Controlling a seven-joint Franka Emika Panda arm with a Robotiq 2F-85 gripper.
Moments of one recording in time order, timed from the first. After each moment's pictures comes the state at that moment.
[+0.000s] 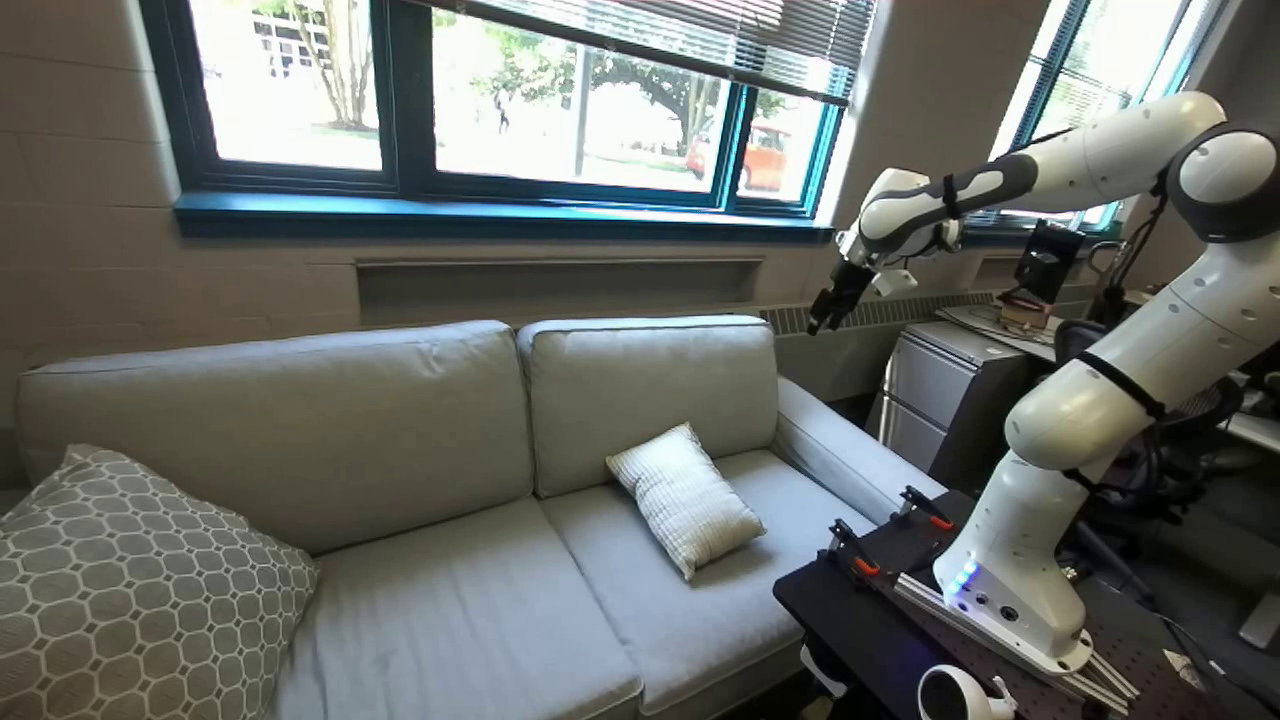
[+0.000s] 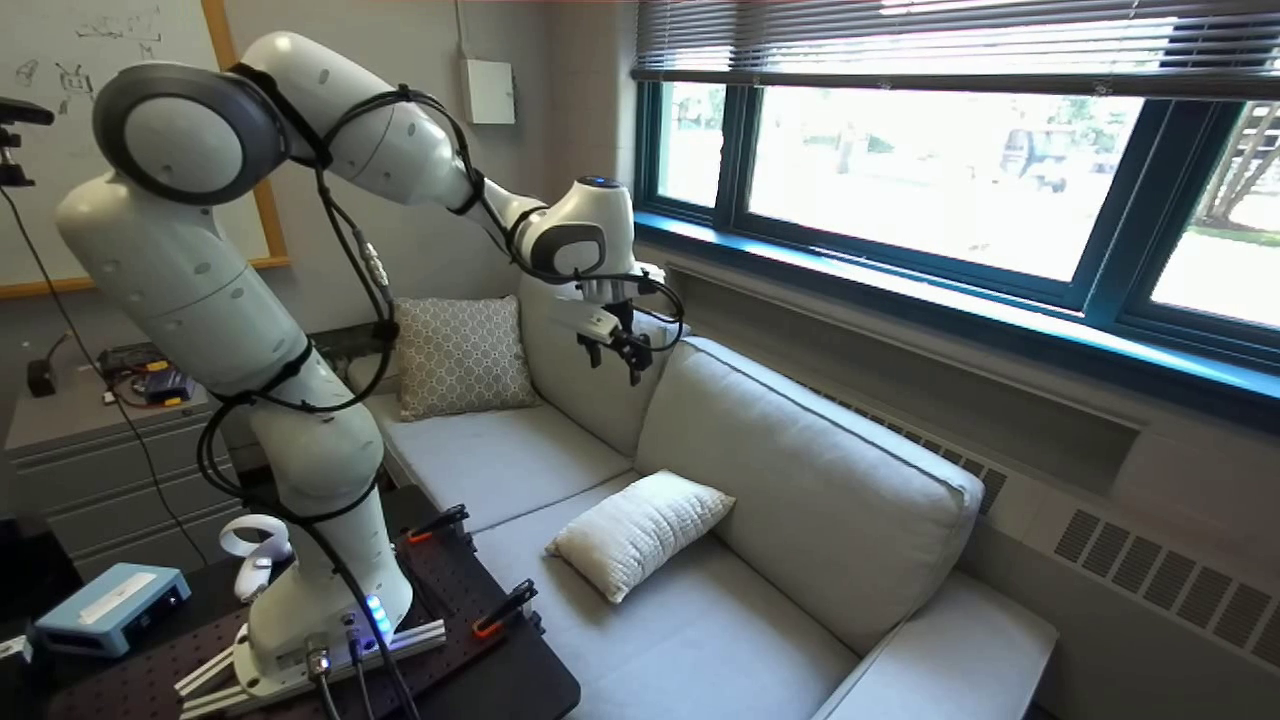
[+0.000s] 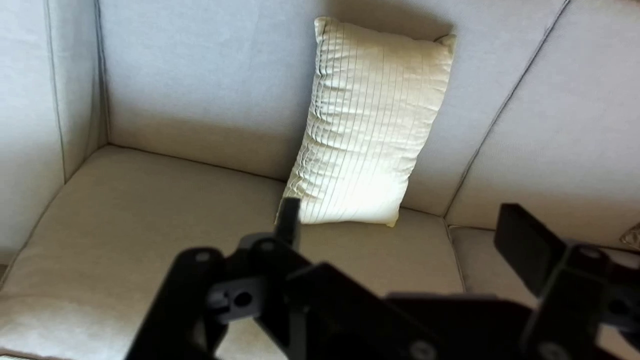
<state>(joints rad) 0.04 -0.36 -0.15 -2.51 0.04 2.33 -0.31</state>
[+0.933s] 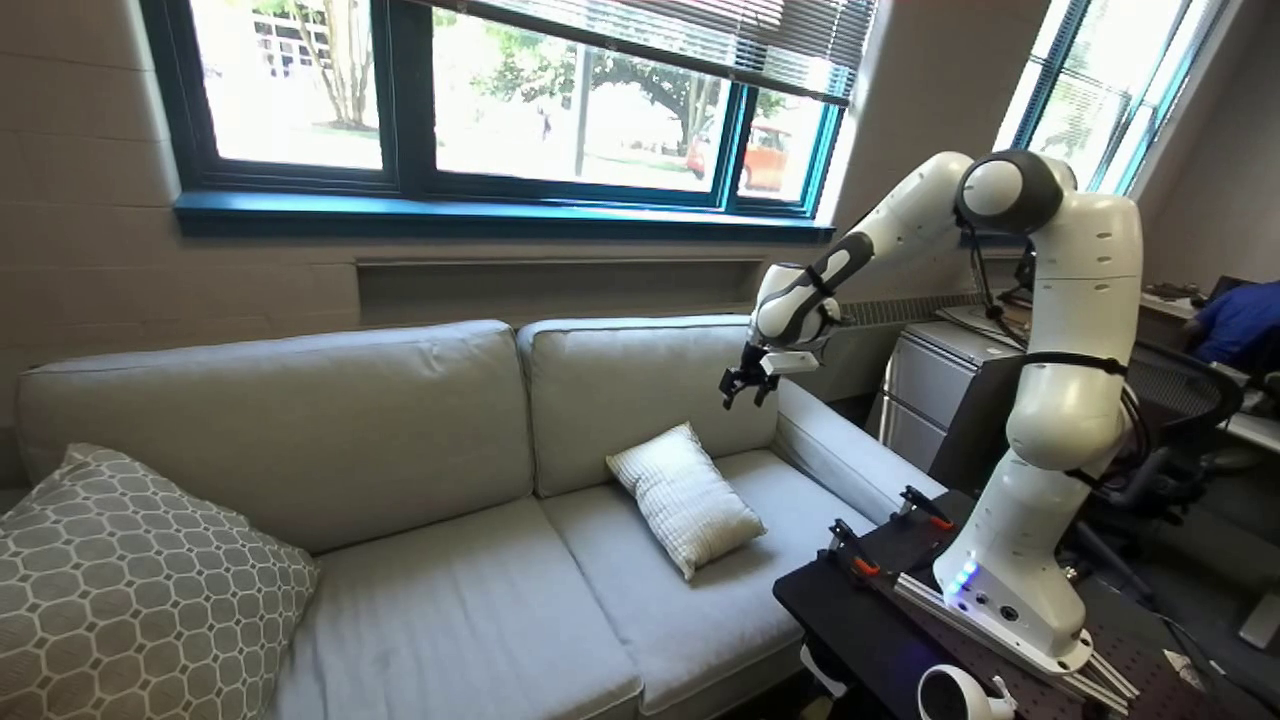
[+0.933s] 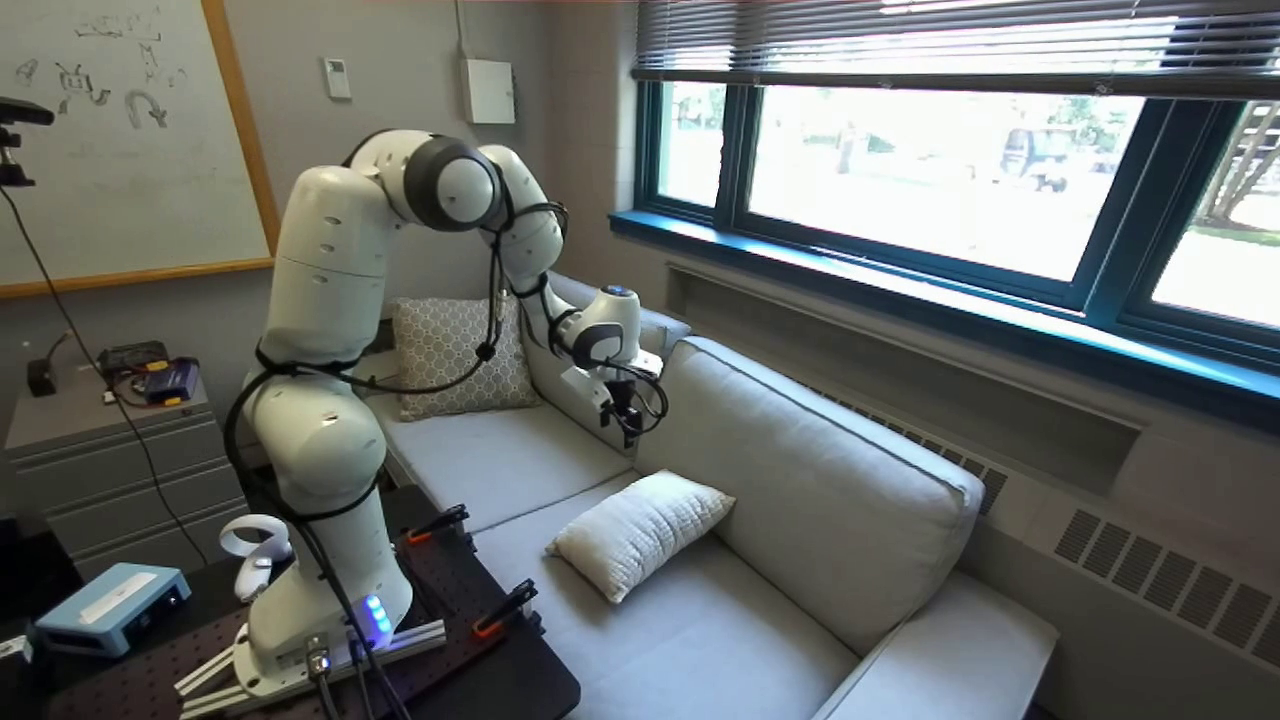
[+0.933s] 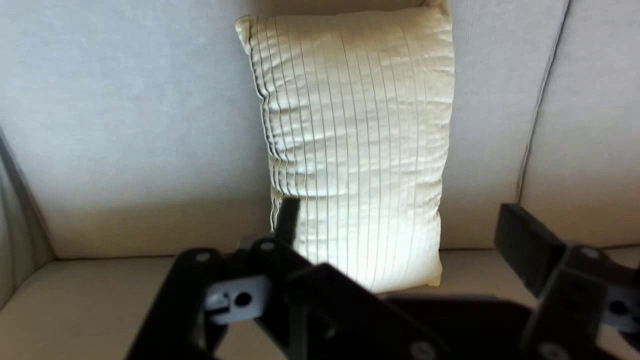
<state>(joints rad) 0.07 0.34 0.02 -2.27 0.05 2.68 0.12</state>
